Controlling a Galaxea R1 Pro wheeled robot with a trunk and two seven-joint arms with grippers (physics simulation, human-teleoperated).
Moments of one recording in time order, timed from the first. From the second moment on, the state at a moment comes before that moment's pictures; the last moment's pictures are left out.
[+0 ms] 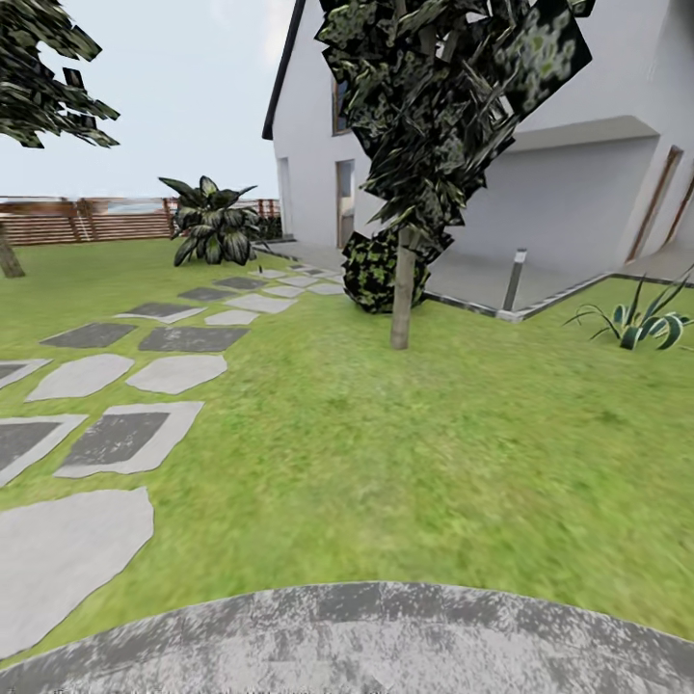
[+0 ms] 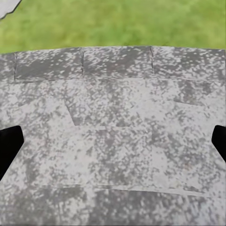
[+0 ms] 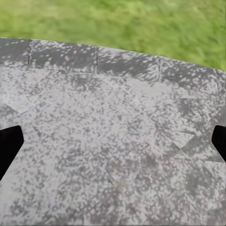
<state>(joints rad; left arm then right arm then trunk) -0.23 0.10 0.14 -0.23 0.06 -0.38 0.01 -0.02 -0.09 0.00 -0.52 0.01 -0.38 -0.06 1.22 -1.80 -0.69</state>
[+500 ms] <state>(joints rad) -0.23 0.10 0.14 -0.23 0.06 -0.38 0.01 -0.02 -0.09 0.00 -0.52 0.01 -0.38 -0.06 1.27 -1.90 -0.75</state>
